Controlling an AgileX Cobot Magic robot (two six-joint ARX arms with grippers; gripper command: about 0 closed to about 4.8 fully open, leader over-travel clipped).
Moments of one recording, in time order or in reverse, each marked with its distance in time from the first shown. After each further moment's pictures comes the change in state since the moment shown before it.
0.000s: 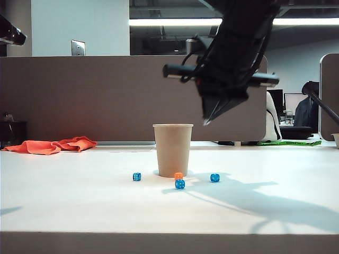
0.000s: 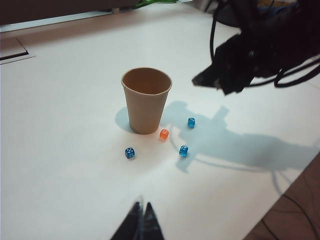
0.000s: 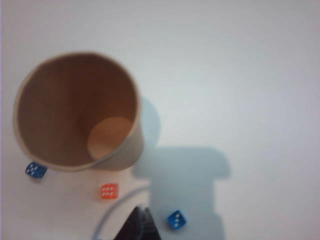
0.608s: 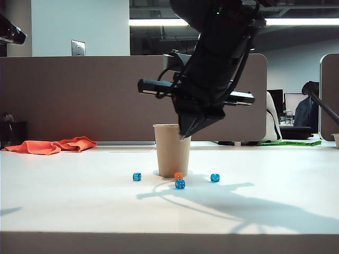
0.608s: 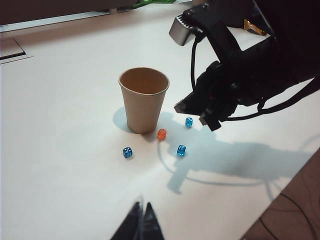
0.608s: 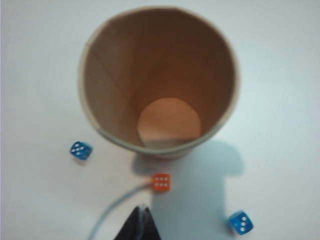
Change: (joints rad) left arm 0.000 -0.001 0.000 -0.003 0.008 0.000; right arm 0.061 0.082 0.000 0.071 -0.056 0.004
